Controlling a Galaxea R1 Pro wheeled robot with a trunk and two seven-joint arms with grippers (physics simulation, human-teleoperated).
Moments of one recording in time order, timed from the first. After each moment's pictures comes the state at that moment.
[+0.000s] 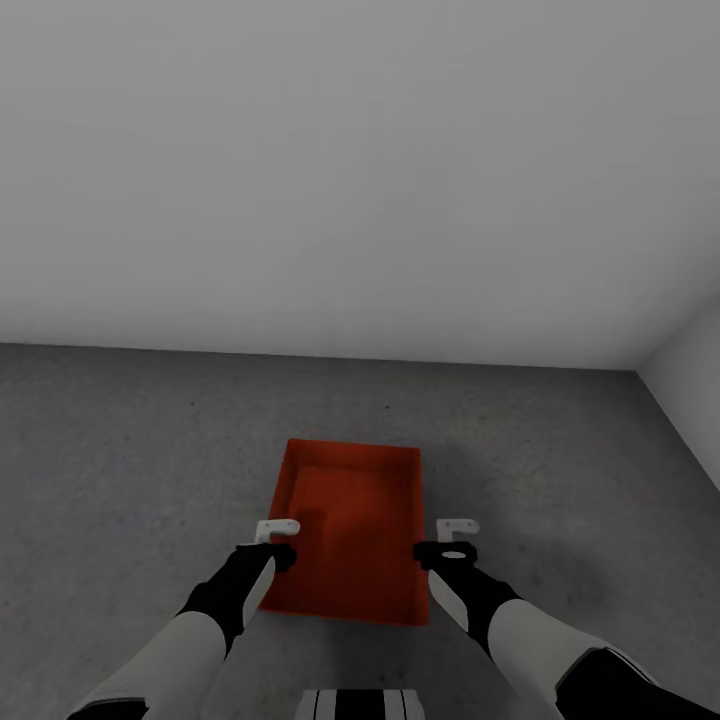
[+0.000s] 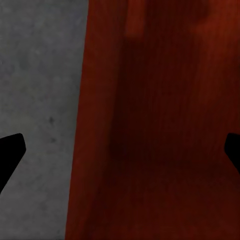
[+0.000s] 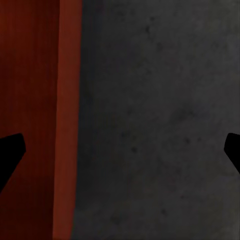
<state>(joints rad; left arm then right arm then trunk) -0.70 -0.14 0.10 -0.46 -0.08 0.39 0.21 -0.79 0.11 0.53 -0.24 -0.49 0.10 -0.37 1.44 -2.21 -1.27</state>
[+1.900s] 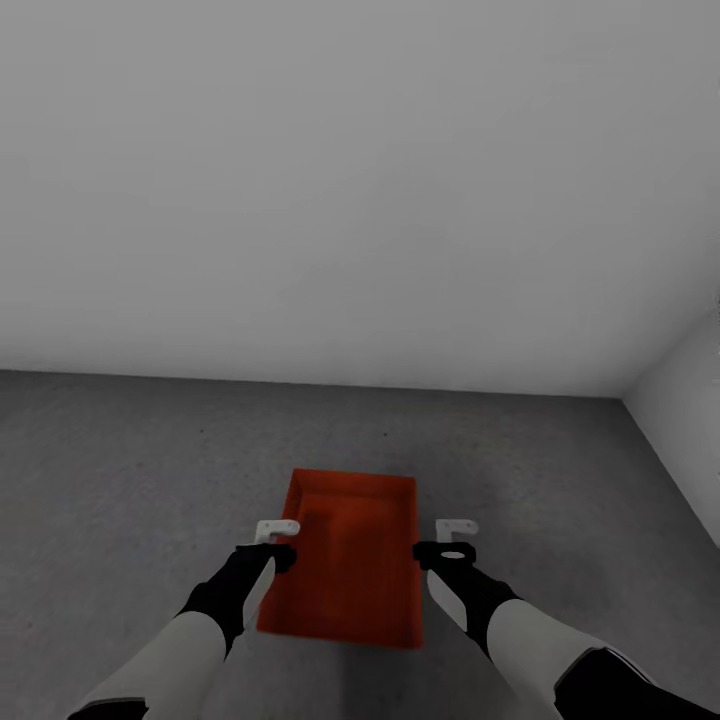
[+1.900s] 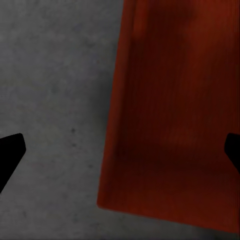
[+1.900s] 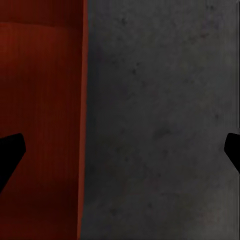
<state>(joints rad) -0.70 -0.14 0.10 -0.46 -0.08 0.39 0.21 -0.79 0.11 0.52 -0.23 -0.50 0.09 -0.37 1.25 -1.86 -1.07</state>
